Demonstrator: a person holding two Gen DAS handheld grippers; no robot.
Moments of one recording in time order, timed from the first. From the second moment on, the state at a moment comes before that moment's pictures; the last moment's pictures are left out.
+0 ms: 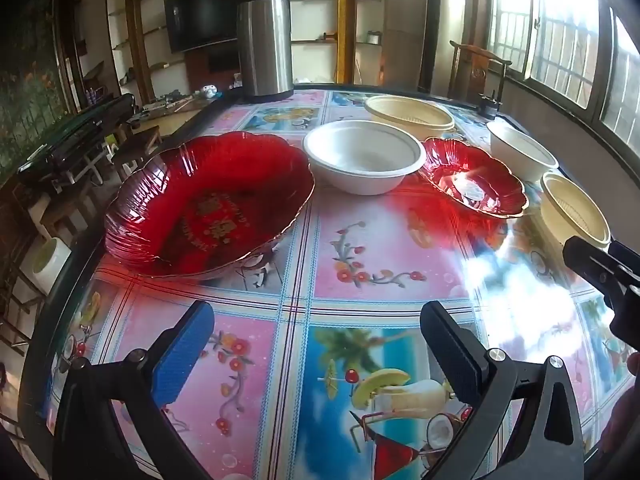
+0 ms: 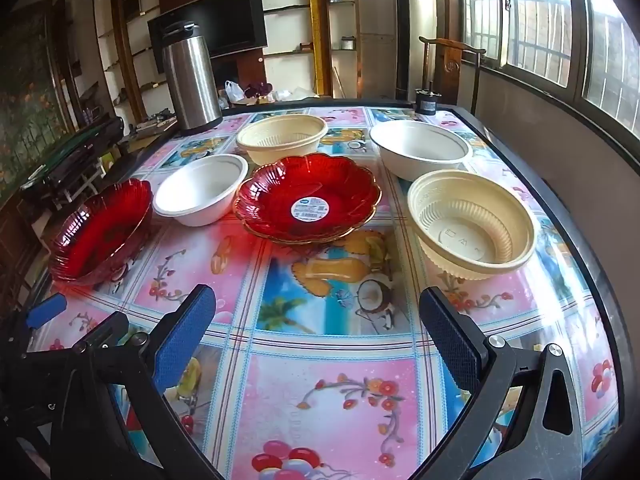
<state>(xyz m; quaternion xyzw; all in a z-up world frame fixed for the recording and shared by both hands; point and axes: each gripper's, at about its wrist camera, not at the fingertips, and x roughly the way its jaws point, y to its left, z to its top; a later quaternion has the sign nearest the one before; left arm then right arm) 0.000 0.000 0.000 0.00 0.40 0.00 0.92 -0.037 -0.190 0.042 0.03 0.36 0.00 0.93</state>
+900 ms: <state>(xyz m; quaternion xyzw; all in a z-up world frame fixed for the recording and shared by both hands) 0.003 0.041 -0.006 -0.04 0.39 0.01 0.92 -0.029 -0.126 0.047 -0.01 0.36 0.05 0.93</state>
